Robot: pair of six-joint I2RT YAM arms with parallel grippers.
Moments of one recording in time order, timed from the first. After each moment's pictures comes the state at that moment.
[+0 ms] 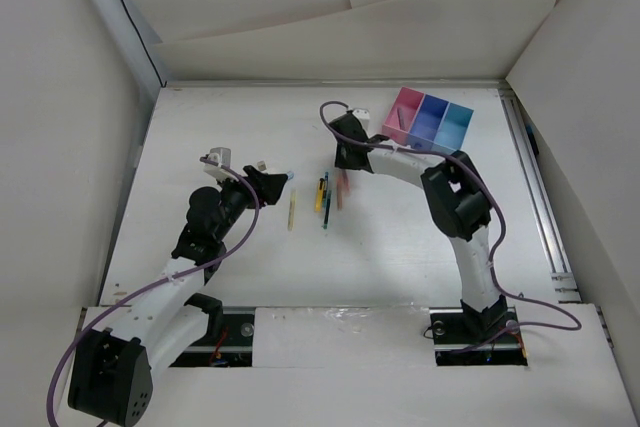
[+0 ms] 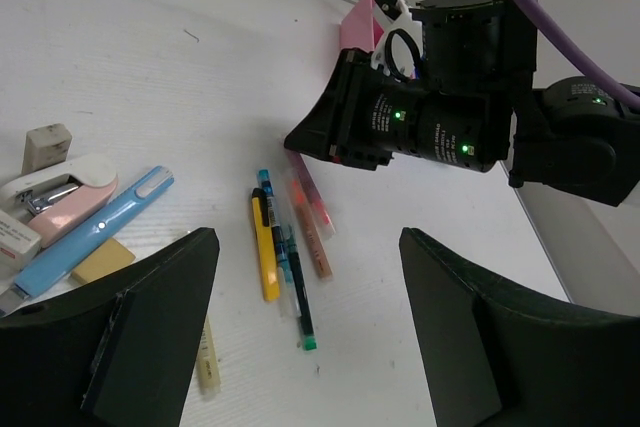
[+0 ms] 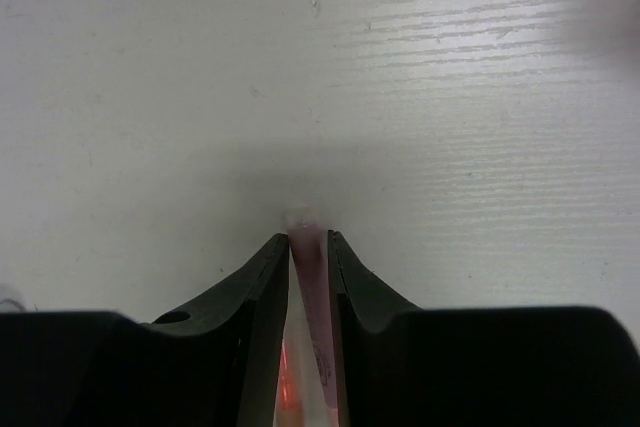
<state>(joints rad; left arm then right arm) -0.31 0.84 0.34 0.42 0.18 -0.62 0.62 2.17 1.60 -0.29 0.34 0.60</state>
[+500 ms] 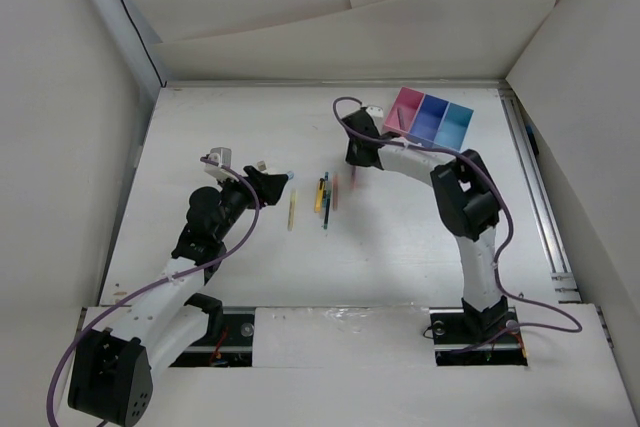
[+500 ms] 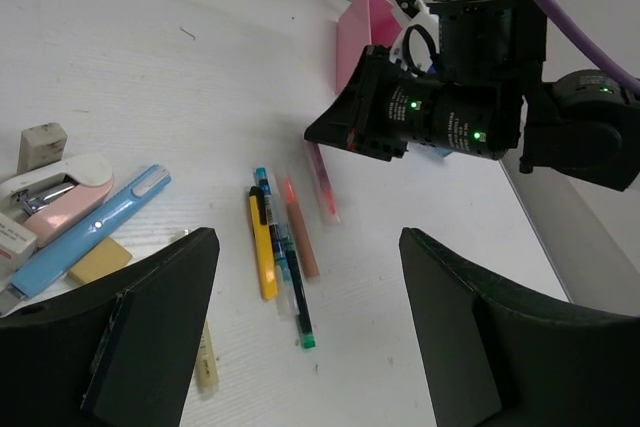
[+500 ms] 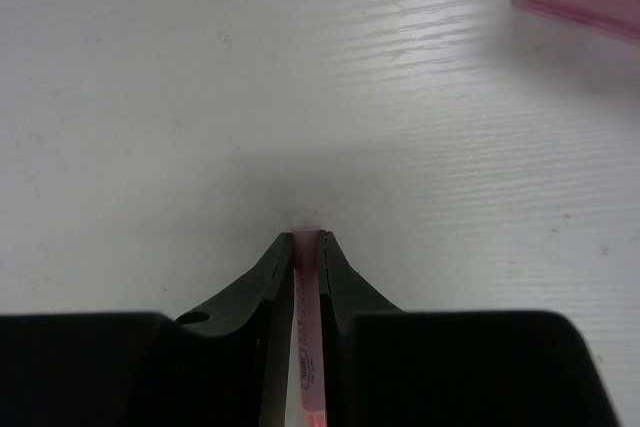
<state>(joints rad) -0.31 0.84 0.34 0.42 0.18 -0.62 0.57 2.15 1.57 -0.29 0.35 0.61</state>
